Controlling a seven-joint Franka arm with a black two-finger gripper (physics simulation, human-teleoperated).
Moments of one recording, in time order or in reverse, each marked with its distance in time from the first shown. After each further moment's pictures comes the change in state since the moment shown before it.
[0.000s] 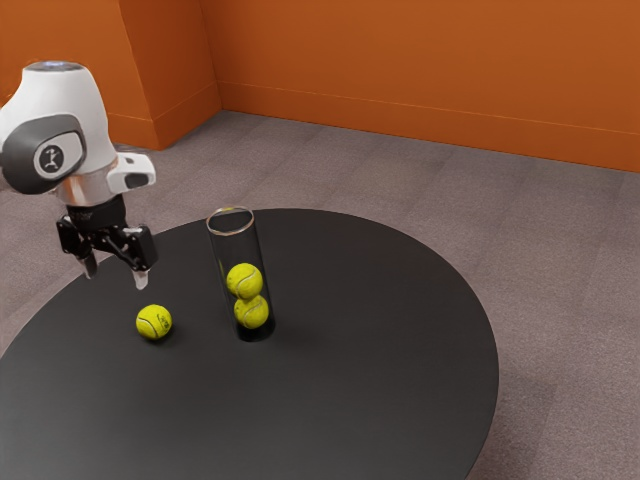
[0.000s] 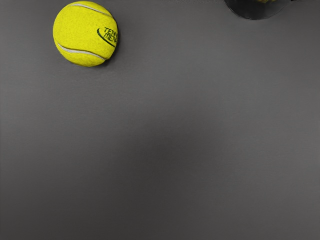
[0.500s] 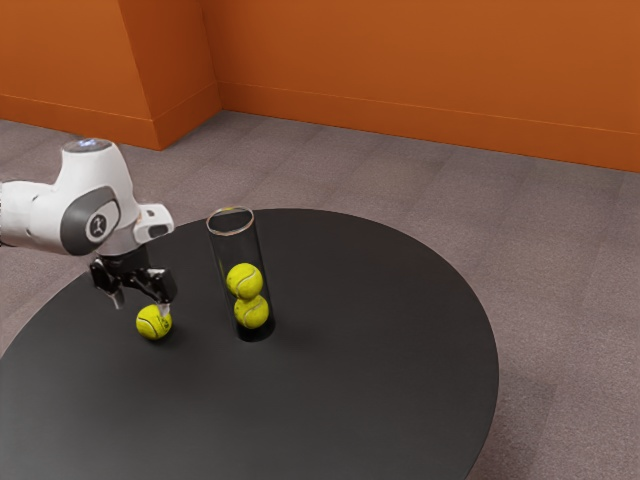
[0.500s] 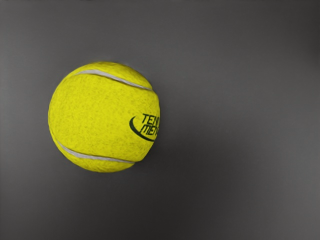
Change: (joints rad) arm 0.124 0.342 -0.004 -0.035 -0.011 0.440 0.078
